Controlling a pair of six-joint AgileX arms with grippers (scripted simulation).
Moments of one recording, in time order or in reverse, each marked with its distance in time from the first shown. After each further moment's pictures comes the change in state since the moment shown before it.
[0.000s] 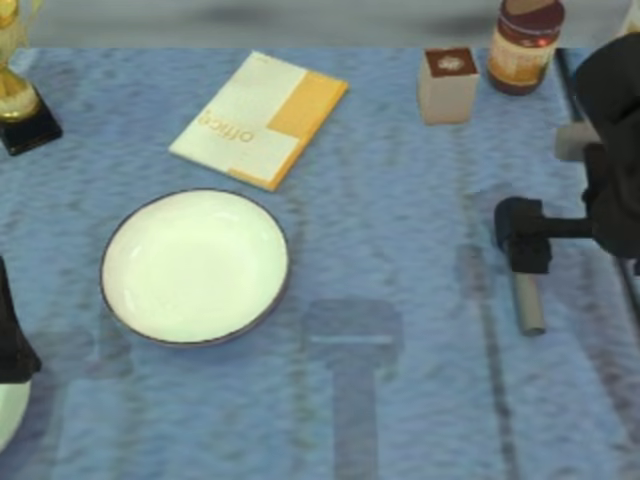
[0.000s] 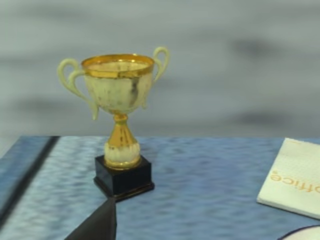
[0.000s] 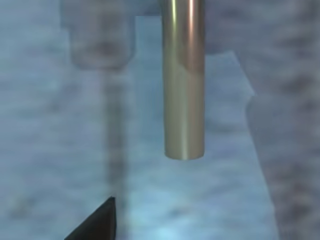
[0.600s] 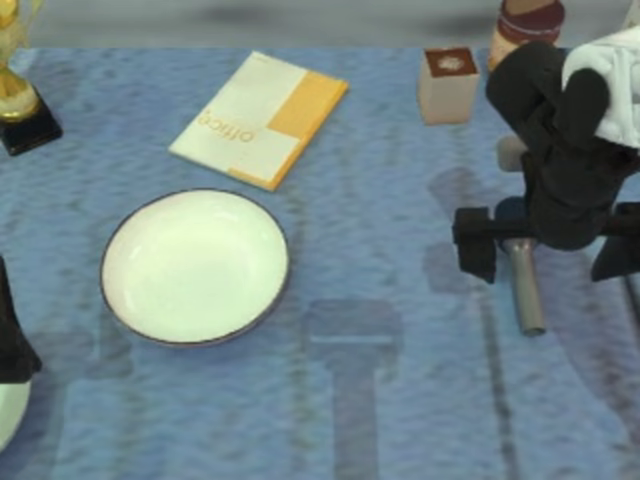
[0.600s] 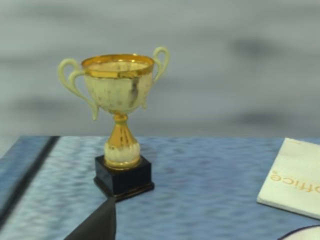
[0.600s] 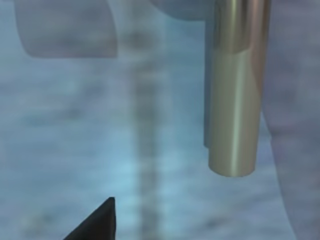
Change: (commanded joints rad) left arm 0.000 0.000 0.000 0.000 0.000 0.000; right arm 0.064 0.259 0.208 -0.129 0.016 0.069
